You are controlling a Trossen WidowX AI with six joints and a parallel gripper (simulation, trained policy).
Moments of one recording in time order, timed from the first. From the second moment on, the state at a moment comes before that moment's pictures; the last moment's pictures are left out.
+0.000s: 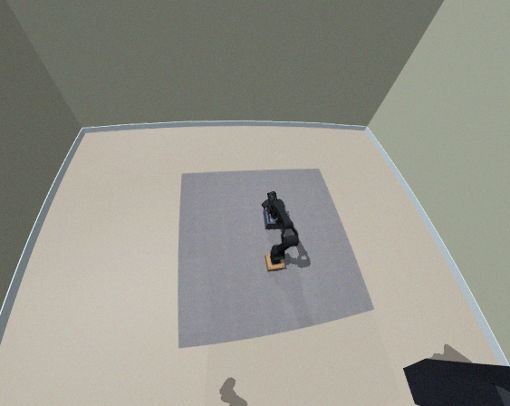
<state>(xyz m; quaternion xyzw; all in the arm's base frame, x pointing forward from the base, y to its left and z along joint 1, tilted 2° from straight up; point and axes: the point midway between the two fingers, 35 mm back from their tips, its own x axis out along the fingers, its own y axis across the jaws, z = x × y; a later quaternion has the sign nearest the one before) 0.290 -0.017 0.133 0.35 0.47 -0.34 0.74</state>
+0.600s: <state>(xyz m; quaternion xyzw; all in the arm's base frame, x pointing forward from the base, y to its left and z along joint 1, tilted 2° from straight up) 0.315 -0.058 0.109 0.37 0.47 -0.37 0.71</state>
